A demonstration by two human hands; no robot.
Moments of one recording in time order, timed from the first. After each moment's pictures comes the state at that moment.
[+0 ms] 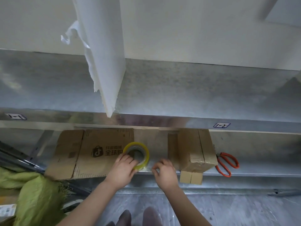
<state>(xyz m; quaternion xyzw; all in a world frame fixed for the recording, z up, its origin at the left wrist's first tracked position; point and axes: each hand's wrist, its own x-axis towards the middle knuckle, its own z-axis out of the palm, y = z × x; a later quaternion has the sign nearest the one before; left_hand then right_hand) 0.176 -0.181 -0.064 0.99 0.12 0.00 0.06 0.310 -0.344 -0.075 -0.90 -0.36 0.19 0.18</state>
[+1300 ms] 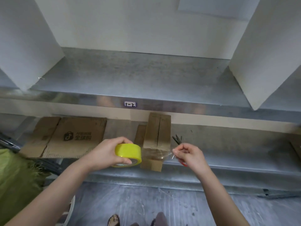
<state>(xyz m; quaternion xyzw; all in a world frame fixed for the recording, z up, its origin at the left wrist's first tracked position) 0.250 -0.316 0.085 0.90 0.22 -0.01 0.36 0.456 -0.539 0.055 -0.77 -0.19 0.35 0.50</state>
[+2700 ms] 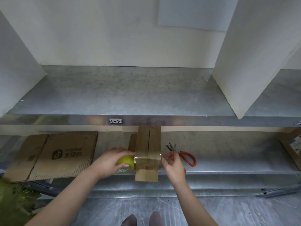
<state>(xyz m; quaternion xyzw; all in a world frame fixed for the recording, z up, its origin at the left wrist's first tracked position) 0.293 -0.290 0.027 0.96 0.14 -0.08 0.24 0.449 -0.507 -0.020 -0.82 -0.12 0.24 0.50</state>
